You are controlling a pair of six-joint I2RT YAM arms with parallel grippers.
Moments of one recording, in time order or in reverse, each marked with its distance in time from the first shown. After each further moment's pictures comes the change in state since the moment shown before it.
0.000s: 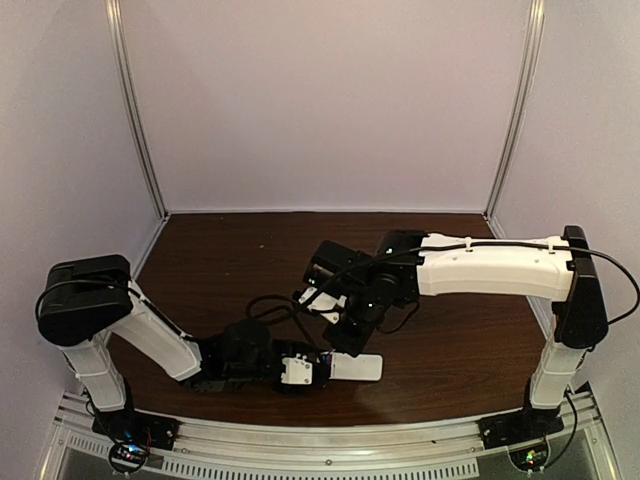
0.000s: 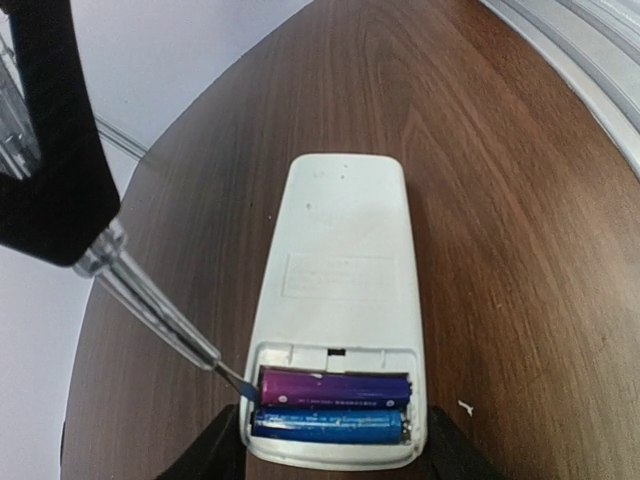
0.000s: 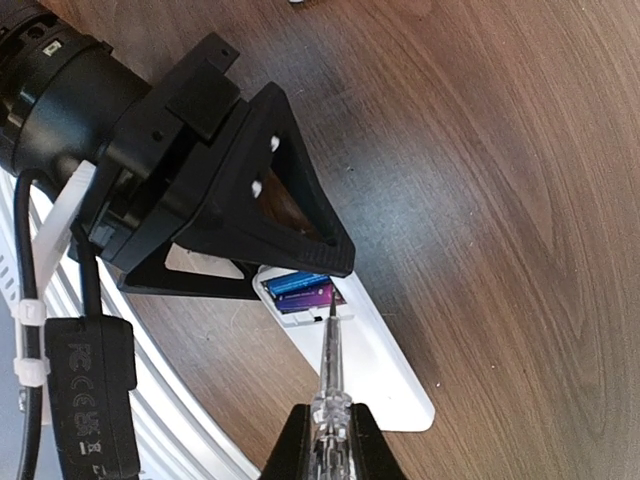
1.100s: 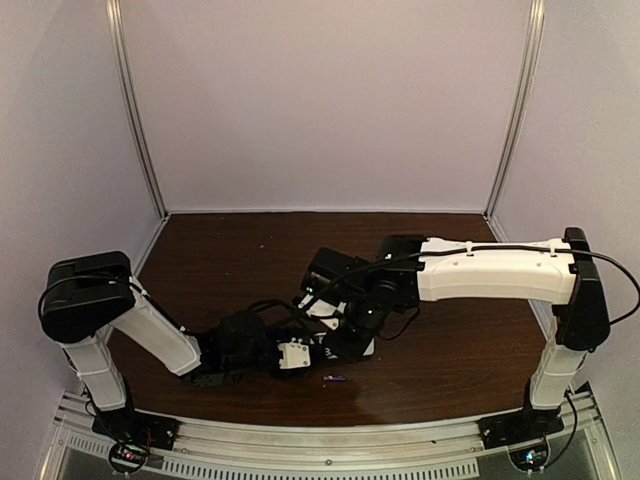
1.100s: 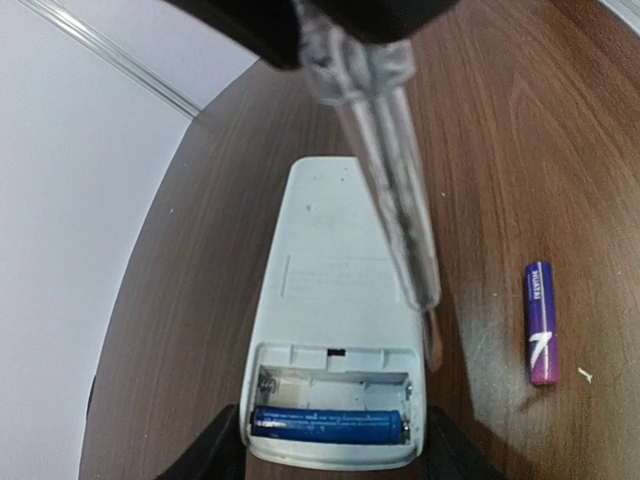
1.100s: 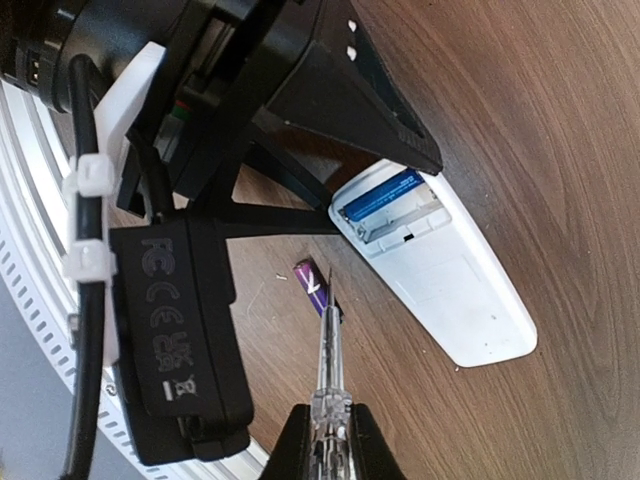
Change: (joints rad) left arm 0.058 0.009 -0.001 0.055 -0.086 -0.017; right arm 0.030 -0.005 -0.001 -0.022 0.014 0.055
